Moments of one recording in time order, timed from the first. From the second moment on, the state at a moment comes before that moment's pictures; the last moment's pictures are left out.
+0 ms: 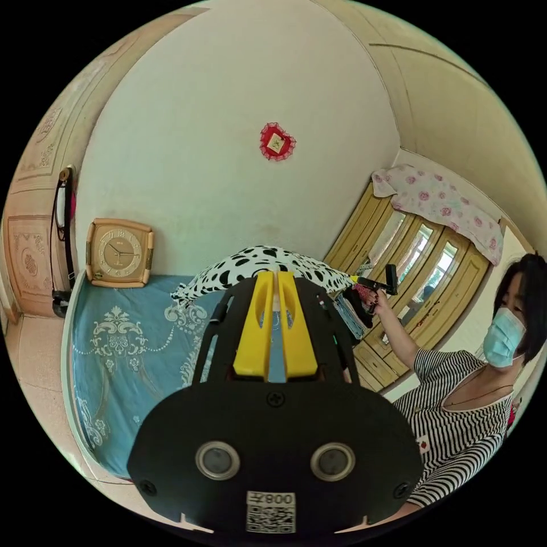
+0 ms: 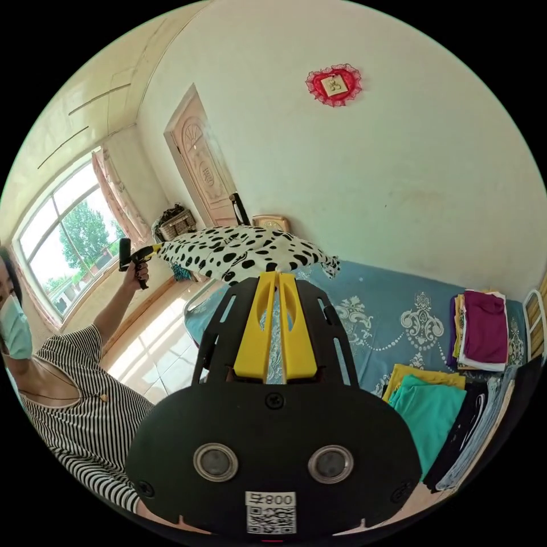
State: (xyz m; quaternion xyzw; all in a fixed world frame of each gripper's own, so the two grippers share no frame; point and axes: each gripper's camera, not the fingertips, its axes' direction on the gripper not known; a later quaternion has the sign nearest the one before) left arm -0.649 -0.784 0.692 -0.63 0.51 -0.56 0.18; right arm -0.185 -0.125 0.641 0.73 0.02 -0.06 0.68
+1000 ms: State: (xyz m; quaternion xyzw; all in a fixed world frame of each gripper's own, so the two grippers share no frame) left arm -0.576 -0.780 0.596 -0.69 0.41 -0.59 0.05; right arm -0.067 -0.188 0.645 0.66 -0.18 0.04 0.73
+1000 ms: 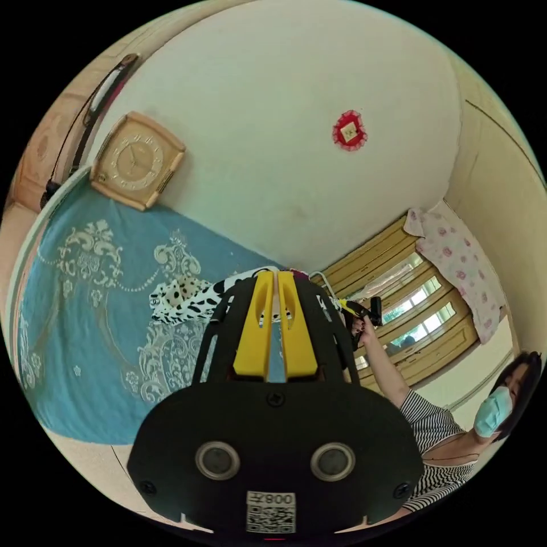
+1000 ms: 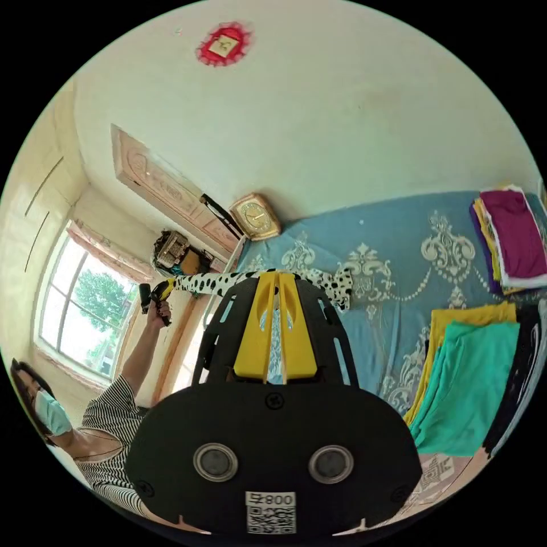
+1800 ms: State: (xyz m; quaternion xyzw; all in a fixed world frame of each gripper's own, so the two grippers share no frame) left arm -0.629 -0.826 0.355 -0.78 0.37 -0.45 -0.21; right arm 0.055 -0.254 0.968 0.45 -0.31 0.12 0.83
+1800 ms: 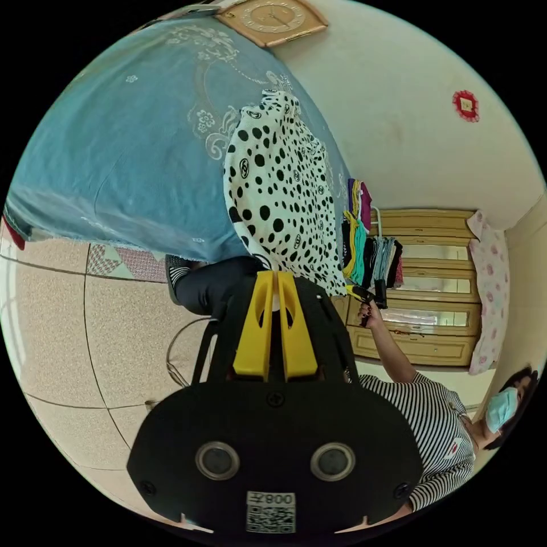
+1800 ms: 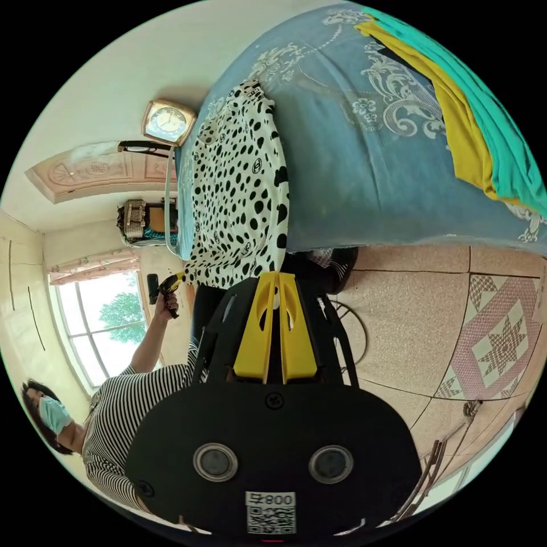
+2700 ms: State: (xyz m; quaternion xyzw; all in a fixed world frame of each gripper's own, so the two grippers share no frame) left arm -0.584 -0.690 0.397 -0.79 0.35 -0.48 -0.19; right arm 0.205 -0.243 0.989 0.43 -0.38 0.08 0.81
